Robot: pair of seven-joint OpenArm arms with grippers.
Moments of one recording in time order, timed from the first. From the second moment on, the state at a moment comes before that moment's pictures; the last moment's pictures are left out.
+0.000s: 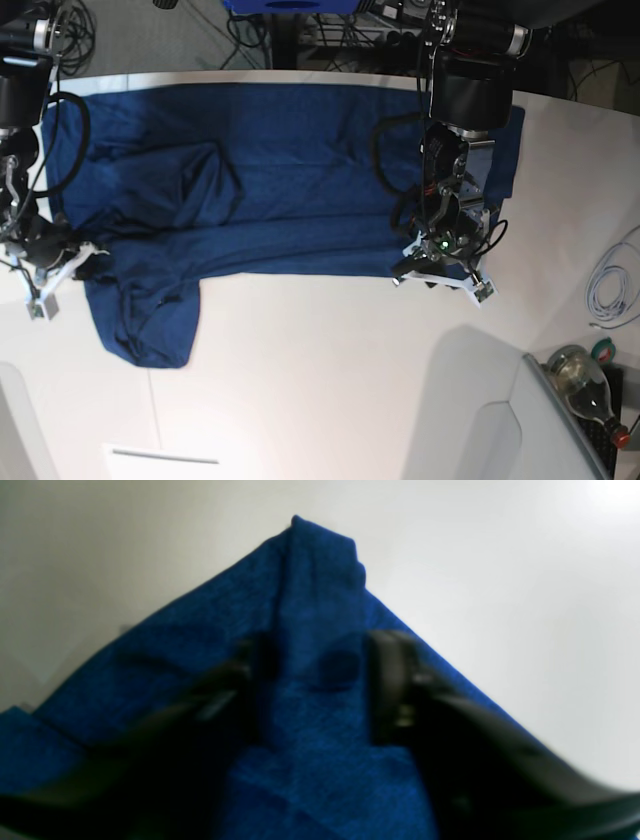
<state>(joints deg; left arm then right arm) -10.8 -2.9 2.2 60.5 -21.1 32.3 23.5 8.5 17.9 14.1 63.8 17.7 25.9 -39.8</state>
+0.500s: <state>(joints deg) -10.7 -2.9 1.9 60.9 -21.1 32.4 23.7 8.5 17.9 14.1 63.8 17.7 25.9 -39.8</state>
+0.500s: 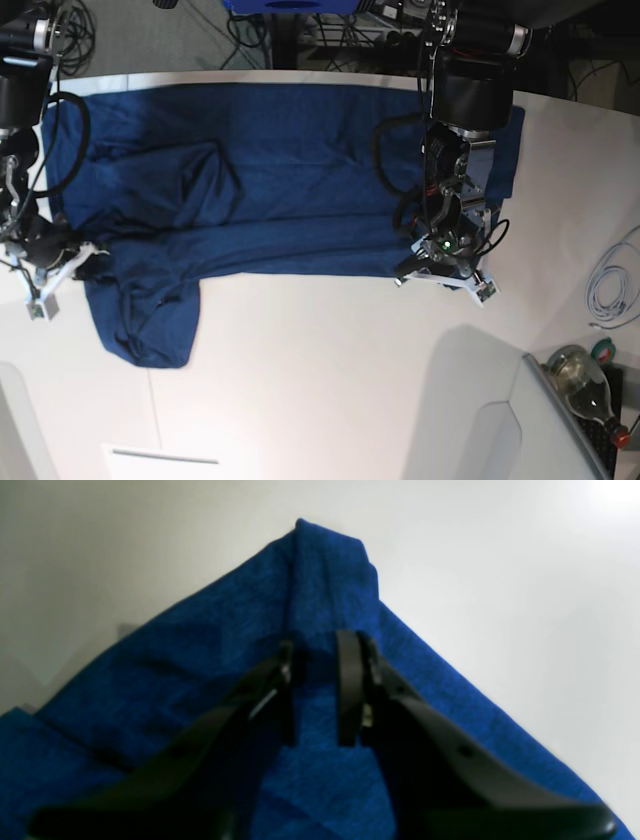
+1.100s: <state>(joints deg) -13.2 -1.9 7.3 61.3 -6.4 32.3 34.5 8.5 17.9 14.1 63.8 17.7 25.9 -39.8</state>
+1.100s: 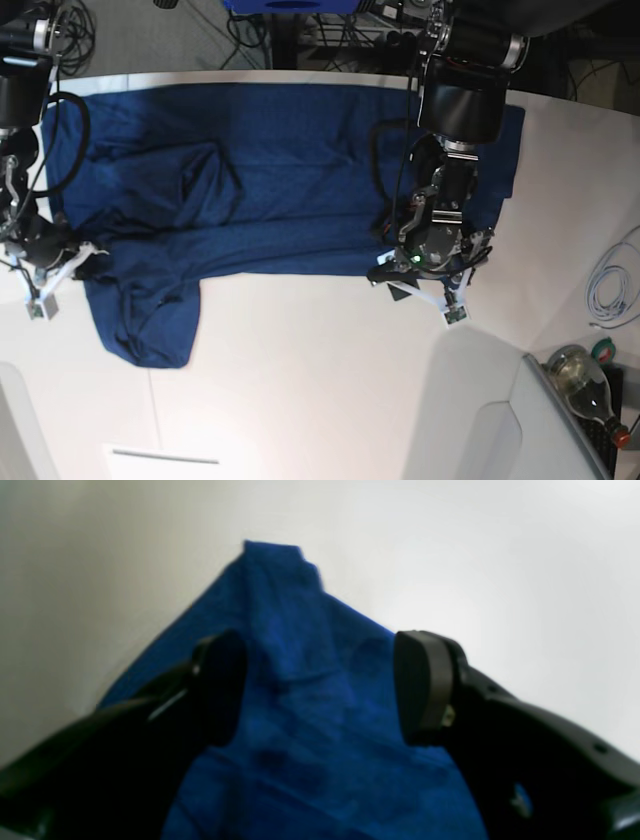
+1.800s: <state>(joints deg) -18.0 -2.8 8.0 51.7 -5.7 32.3 38.1 8.5 17.9 14.1 63.8 17.9 25.9 -39.8</state>
